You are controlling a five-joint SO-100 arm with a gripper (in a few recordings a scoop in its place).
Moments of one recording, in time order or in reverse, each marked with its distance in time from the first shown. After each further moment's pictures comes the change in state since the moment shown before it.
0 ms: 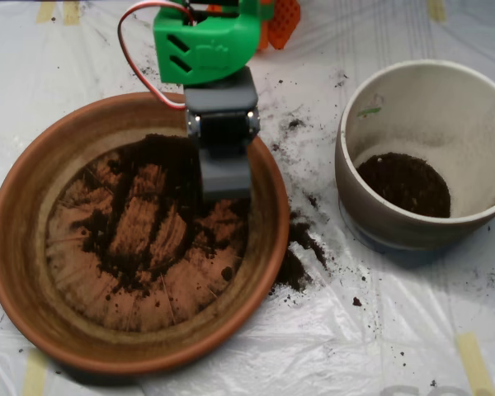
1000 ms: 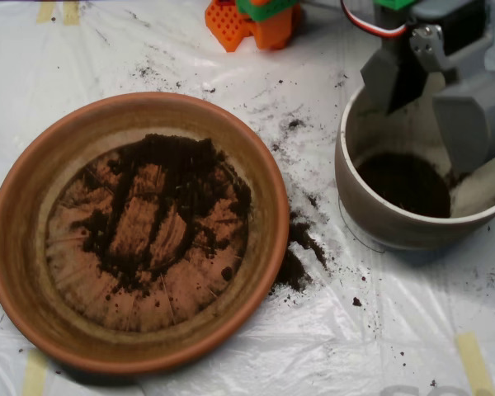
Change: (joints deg) arm -35.2 -6.0 -21.1 13.5 11.6
